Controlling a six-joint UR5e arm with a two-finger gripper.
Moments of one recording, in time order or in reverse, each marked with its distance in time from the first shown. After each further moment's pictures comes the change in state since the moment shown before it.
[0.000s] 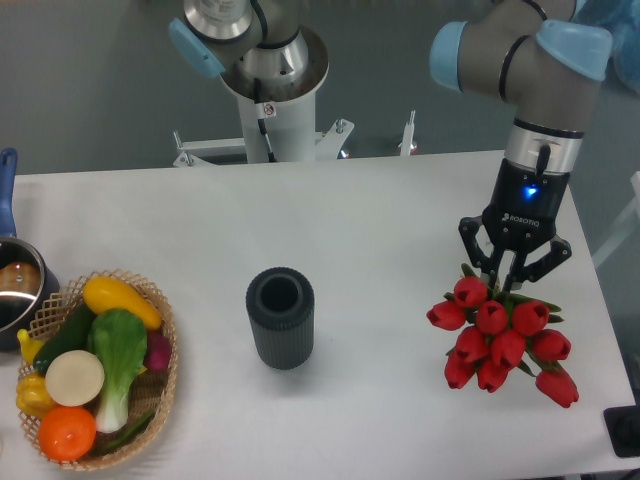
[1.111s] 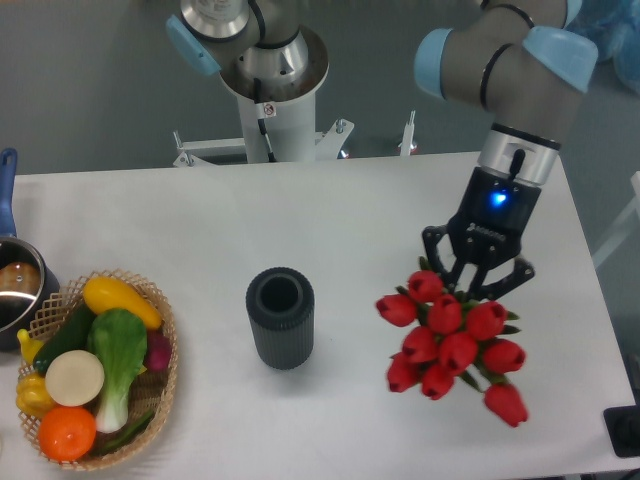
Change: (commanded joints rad) arm -0.092 -0.011 0.011 0.009 -0.358 -0.021
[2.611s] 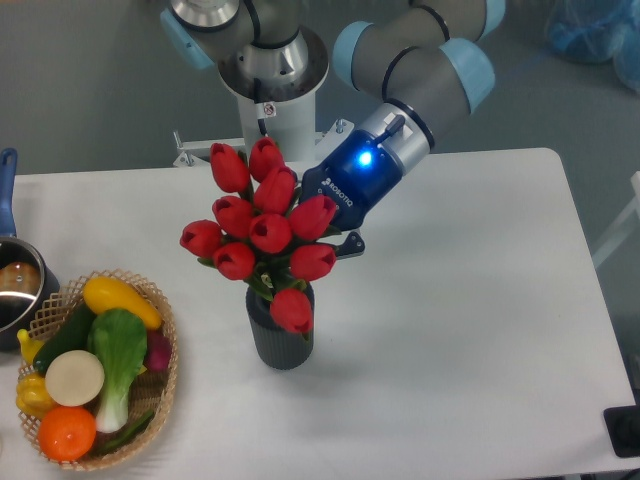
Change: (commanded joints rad) arm -0.063 0.150 -0.307 0.008 -0.367 0.092
